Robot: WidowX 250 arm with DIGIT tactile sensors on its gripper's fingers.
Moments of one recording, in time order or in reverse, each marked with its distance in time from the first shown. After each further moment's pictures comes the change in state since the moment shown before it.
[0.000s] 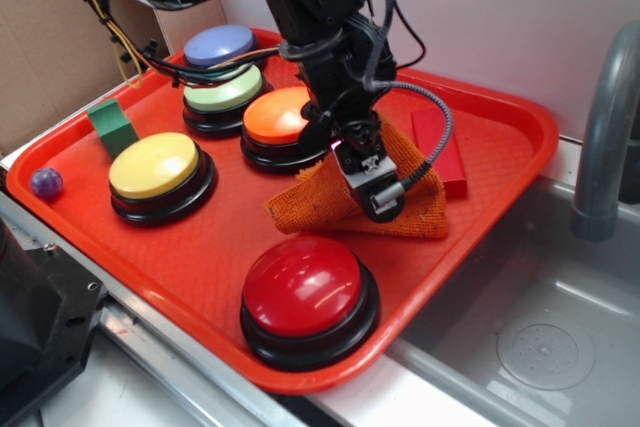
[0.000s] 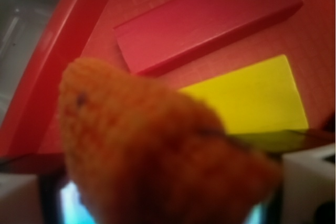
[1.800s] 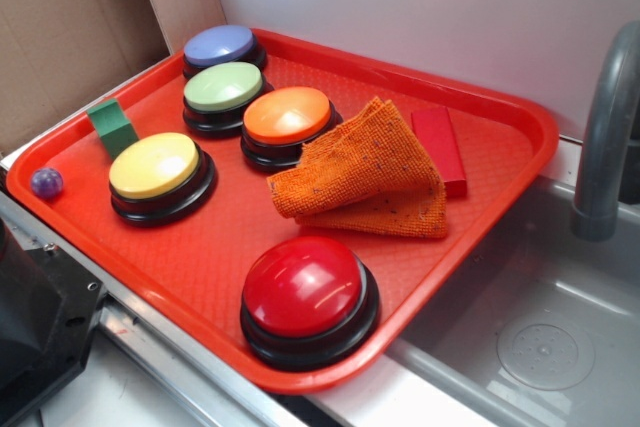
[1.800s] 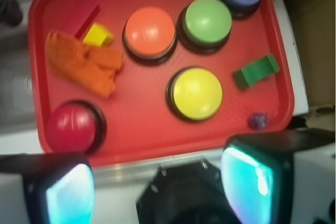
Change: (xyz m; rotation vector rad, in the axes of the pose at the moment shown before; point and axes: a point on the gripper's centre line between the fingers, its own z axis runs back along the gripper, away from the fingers) arm -0.092 0.009 0.198 0.201 0.008 0.562
